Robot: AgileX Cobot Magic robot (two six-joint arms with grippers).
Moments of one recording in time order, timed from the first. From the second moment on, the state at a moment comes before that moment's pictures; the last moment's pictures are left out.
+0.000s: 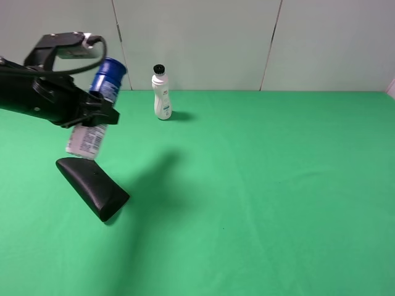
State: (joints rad) left arm -0.28 1.43 -0.71 -0.81 0.18 0.75; right arm -0.08 0.00 -0.49 0.02 1.01 0.02
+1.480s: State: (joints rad) left arm 0.05 1.85 -0.95 -0.58 0.17 0.71; right arm -0.08 0.00 -0.49 0.02 1.01 0.02
